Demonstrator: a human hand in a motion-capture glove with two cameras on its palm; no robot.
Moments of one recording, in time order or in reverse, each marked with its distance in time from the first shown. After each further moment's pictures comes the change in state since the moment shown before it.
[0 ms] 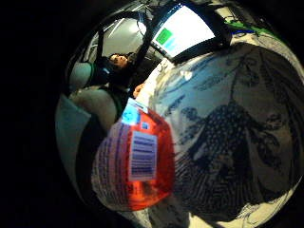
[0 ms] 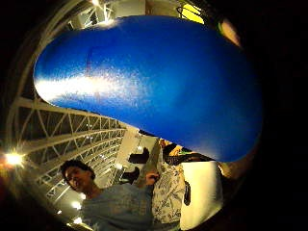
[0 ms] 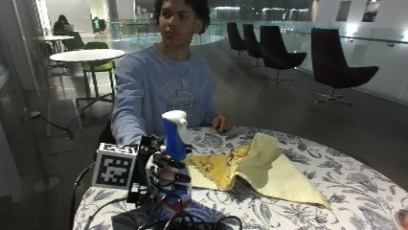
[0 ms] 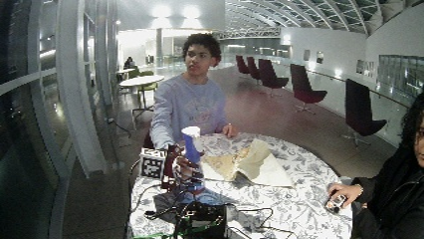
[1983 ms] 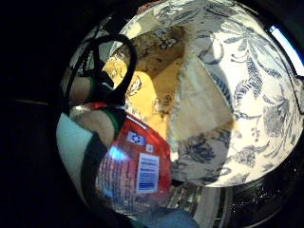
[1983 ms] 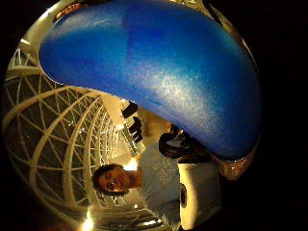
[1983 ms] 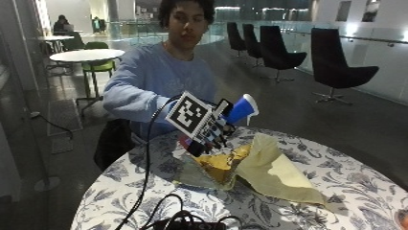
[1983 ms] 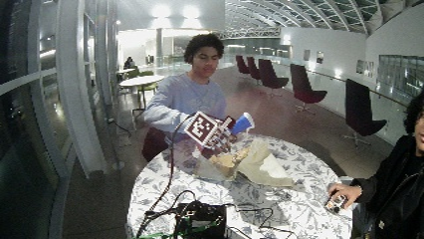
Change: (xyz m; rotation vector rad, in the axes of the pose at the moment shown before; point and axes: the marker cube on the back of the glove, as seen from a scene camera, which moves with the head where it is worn) arm -0.136 0.034 0.107 -0.907 0.326 0.279
